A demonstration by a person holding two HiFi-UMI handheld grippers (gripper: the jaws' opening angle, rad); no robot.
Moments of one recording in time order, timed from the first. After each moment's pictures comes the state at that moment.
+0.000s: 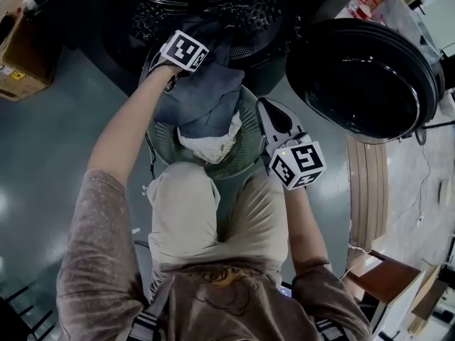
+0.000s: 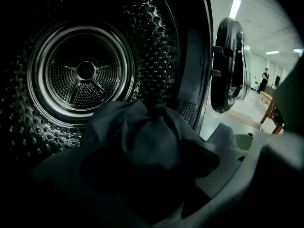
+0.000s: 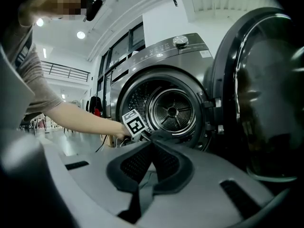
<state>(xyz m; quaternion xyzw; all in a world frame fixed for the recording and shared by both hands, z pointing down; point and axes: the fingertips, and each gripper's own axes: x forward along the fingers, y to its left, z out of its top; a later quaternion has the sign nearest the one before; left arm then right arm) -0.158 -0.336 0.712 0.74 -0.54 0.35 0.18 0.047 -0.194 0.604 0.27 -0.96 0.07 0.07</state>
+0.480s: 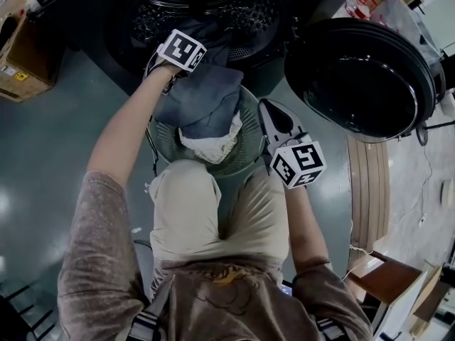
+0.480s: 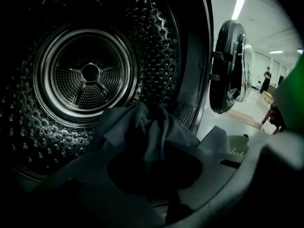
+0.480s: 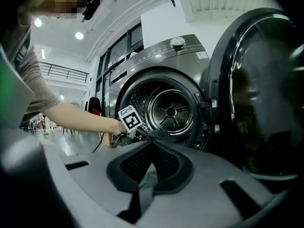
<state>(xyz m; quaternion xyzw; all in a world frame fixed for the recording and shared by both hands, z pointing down) -0.163 -0.322 0.693 0.73 -0.55 0.35 0.19 0.055 -0.194 0.604 0.27 -0.96 0.07 0.06</state>
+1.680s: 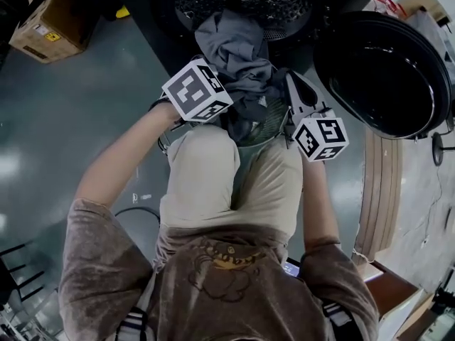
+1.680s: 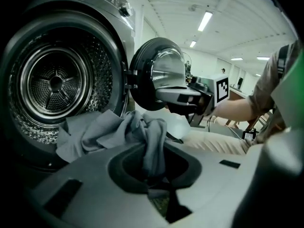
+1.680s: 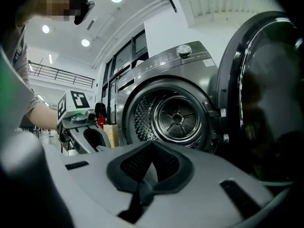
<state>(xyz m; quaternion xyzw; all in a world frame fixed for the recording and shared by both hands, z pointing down) -0.017 -0.106 0.627 0.84 -0.38 0.33 0.19 0.046 -0.180 0.579 0.24 -0.97 0.06 0.03</state>
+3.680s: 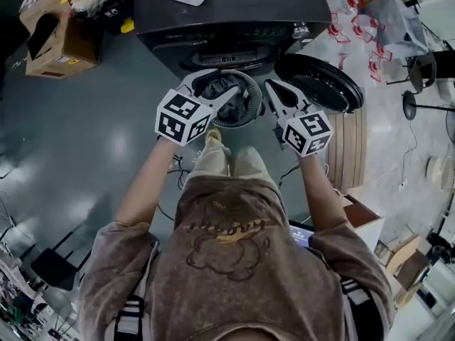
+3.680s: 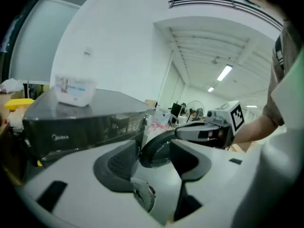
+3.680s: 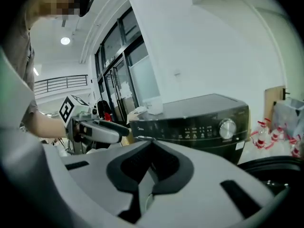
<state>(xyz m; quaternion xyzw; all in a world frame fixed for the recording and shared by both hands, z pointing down) -0.090 -0.117 0.180 0.83 -0.50 0.11 0.24 -0.008 -0.150 0.180 0.21 -0.95 0.16 0.16</state>
